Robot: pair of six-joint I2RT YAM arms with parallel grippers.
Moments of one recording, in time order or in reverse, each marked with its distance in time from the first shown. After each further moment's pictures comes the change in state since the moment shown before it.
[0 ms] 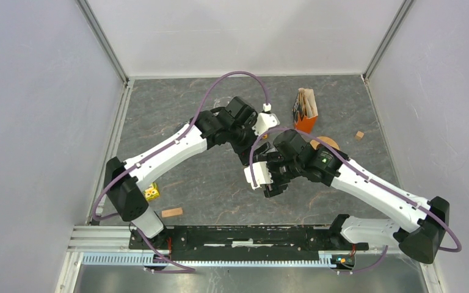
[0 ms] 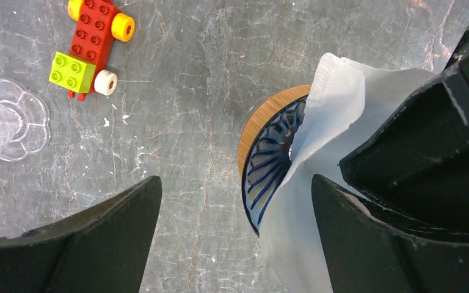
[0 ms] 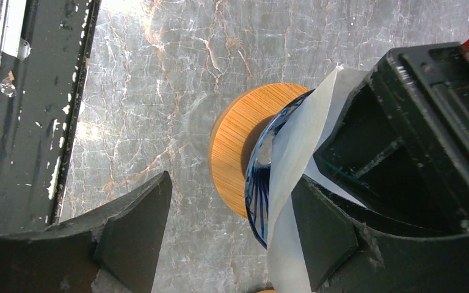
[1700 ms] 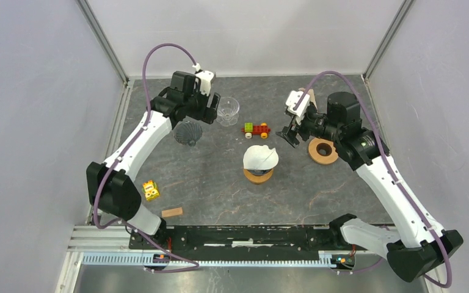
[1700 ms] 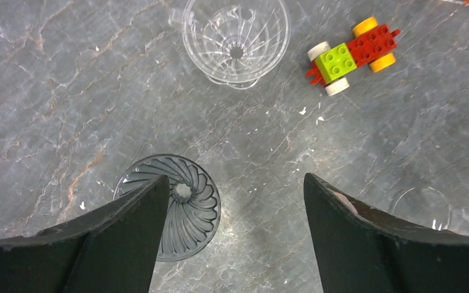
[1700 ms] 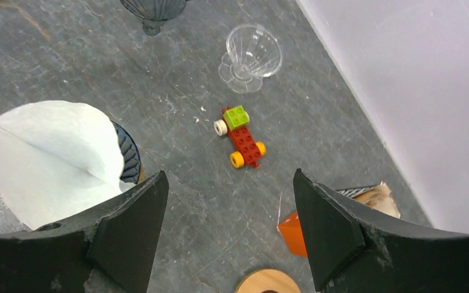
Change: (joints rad) left arm 0.486 -0.083 -0.097 0.228 -0.099 -0.180; right arm -0.445 -0.081 0.158 0.277 -0.105 0.419
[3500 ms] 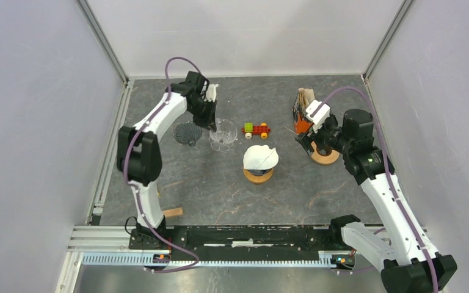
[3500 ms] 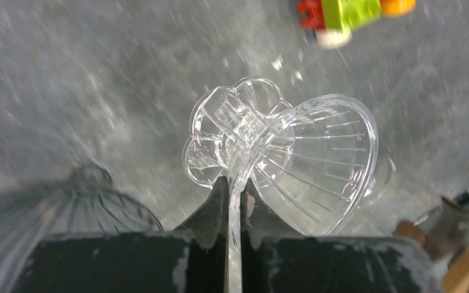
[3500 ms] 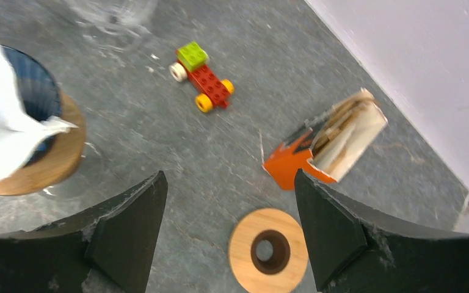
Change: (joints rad) left arm 0.068 0.463 0.287 -0.279 0.236 -0.145; right arm -0.207 -0.162 -0.258 0.080 0.007 0.029
